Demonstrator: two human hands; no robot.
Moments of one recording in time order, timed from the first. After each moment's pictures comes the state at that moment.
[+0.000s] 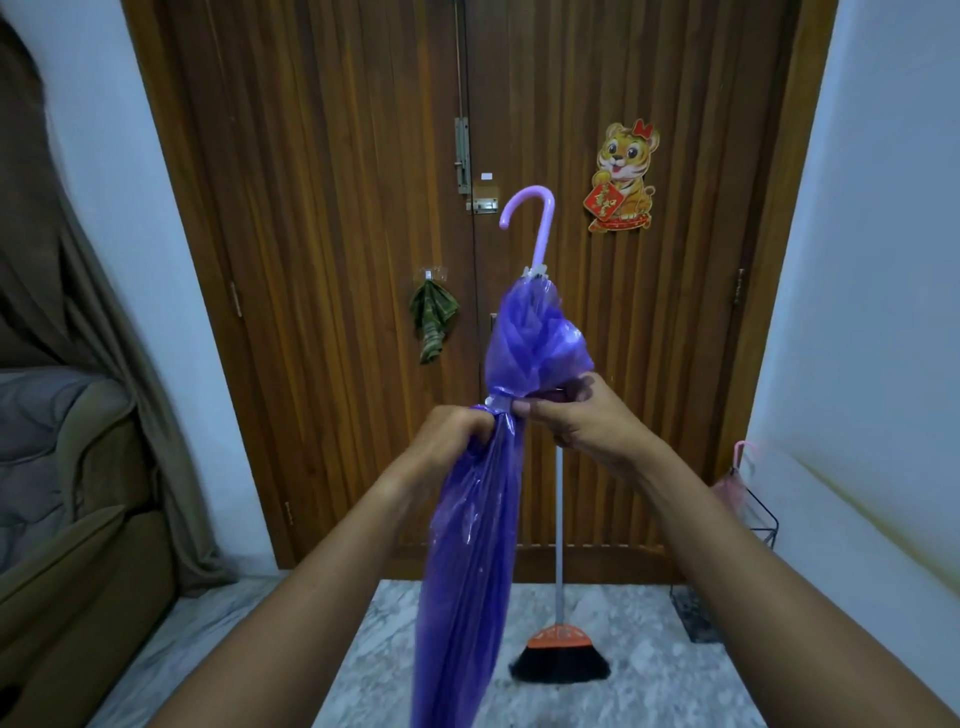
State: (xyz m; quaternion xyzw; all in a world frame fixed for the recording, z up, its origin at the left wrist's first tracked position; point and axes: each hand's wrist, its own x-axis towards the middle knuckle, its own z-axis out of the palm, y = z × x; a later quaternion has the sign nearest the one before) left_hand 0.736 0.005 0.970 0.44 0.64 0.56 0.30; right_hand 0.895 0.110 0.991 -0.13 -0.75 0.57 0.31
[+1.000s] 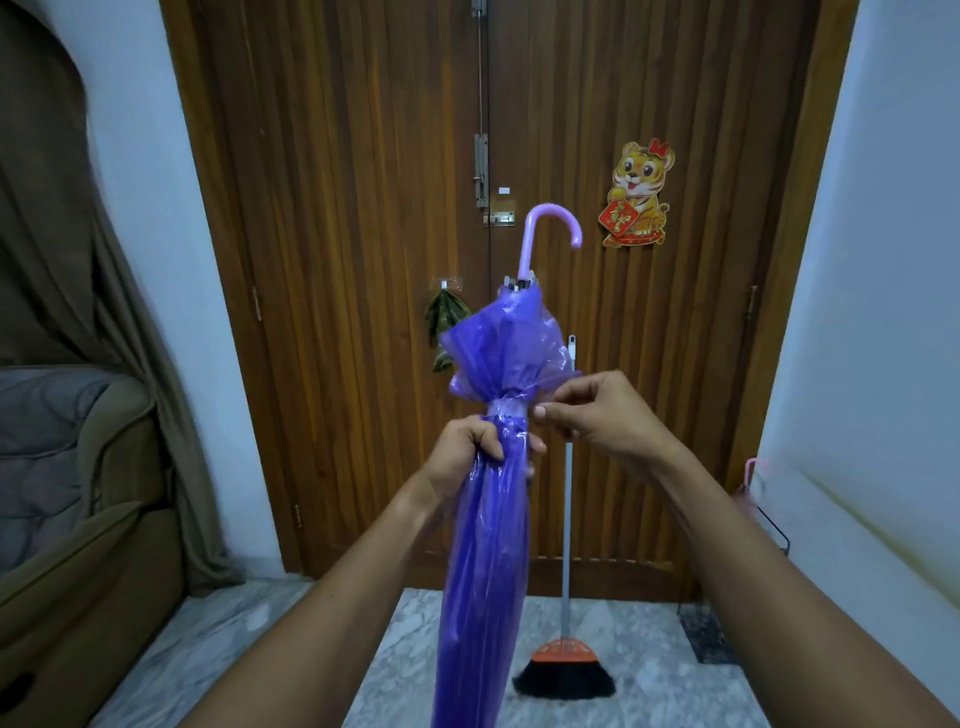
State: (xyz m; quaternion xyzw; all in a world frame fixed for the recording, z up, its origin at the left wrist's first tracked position) left_hand 0.743 -0.015 0.963 0.46 0.38 0.62 0.50; right_hand 0.896 0.102 1.001 -0.18 -0.80 0.46 0.34
